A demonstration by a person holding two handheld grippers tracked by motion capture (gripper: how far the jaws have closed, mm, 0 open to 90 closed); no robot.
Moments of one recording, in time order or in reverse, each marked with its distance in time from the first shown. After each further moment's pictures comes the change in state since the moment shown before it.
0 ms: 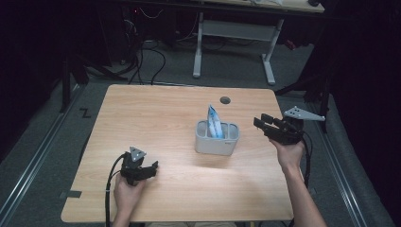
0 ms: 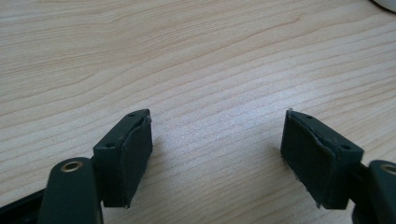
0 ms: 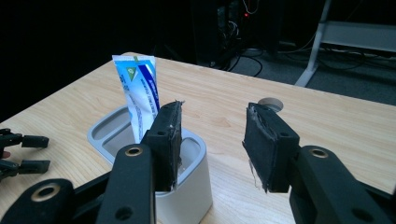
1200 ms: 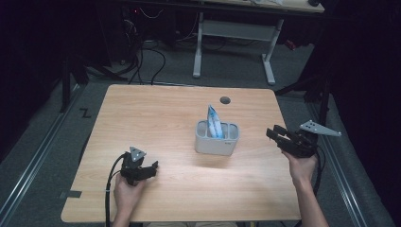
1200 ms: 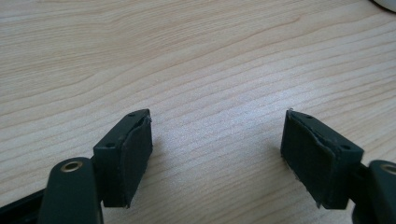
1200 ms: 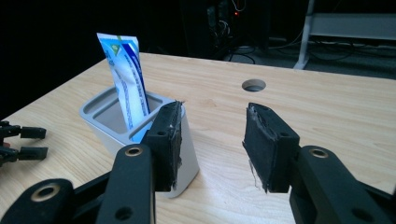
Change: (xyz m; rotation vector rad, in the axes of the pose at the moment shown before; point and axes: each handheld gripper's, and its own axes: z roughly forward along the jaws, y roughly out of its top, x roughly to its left) left arm 0.000 0.000 0.000 0.000 0.000 0.000; right arm -0.019 -0.036 -0.034 -0.018 -0.022 0.057
